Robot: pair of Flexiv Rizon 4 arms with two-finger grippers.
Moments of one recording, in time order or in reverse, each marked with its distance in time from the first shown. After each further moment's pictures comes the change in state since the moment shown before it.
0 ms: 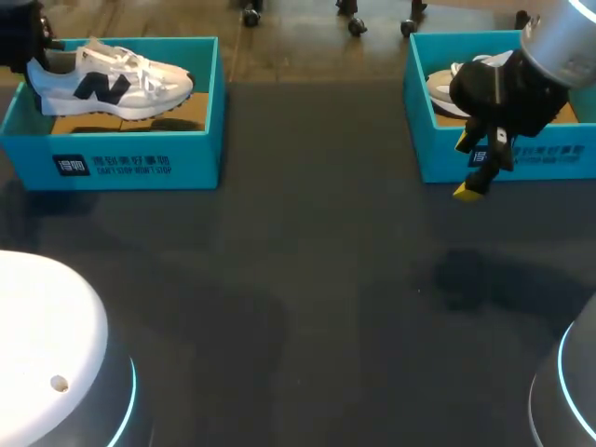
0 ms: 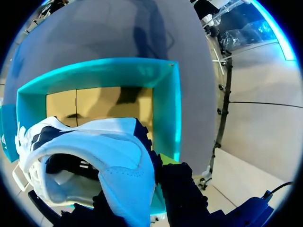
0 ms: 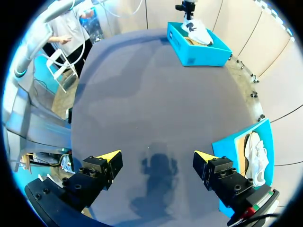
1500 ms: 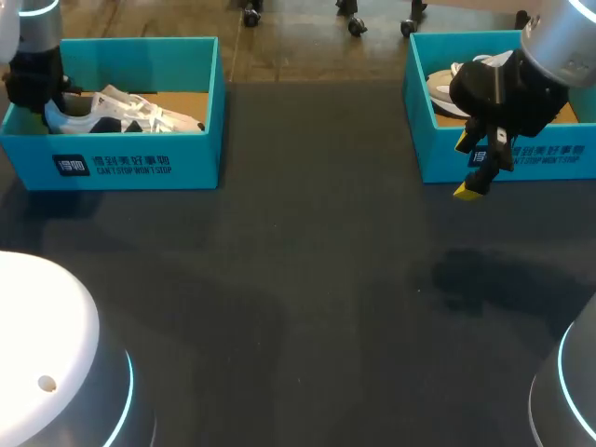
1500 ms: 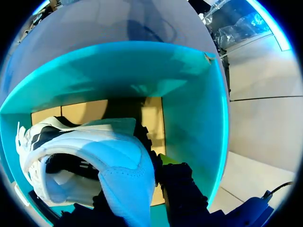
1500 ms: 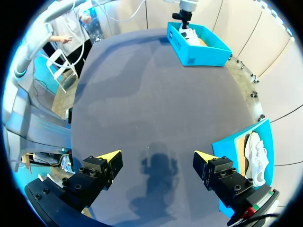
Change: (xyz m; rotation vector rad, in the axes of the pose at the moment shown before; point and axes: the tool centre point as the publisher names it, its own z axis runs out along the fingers) left arm -0.024 -0.035 0.064 0.055 0.020 0.083; right arm 0.000 0.000 0.000 0.000 0.000 0.000
